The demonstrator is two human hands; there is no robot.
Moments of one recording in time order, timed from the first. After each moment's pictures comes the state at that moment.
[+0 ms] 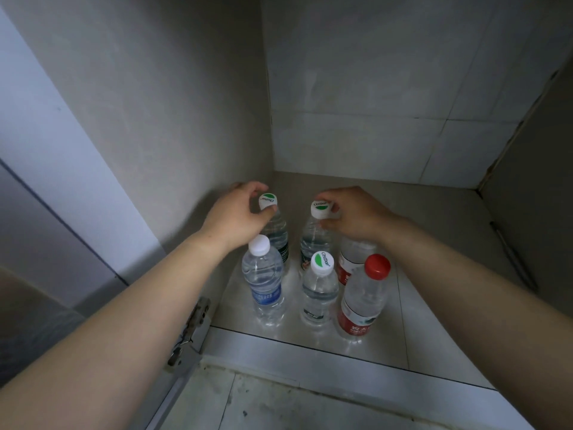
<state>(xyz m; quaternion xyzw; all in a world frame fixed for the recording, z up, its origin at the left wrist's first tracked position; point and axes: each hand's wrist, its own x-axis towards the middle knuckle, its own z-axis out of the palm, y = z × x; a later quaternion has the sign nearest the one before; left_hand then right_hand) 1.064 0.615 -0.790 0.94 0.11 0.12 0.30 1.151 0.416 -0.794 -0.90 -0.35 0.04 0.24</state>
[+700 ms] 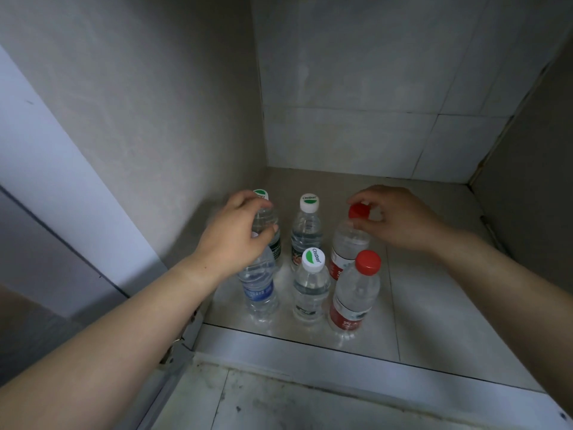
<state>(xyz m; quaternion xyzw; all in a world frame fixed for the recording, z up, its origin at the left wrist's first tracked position) 1.042 0.601 -0.808 0.96 0.02 0.13 0.23 1.140 0.352 -0.787 -0.92 -0.33 -0.01 0.22</state>
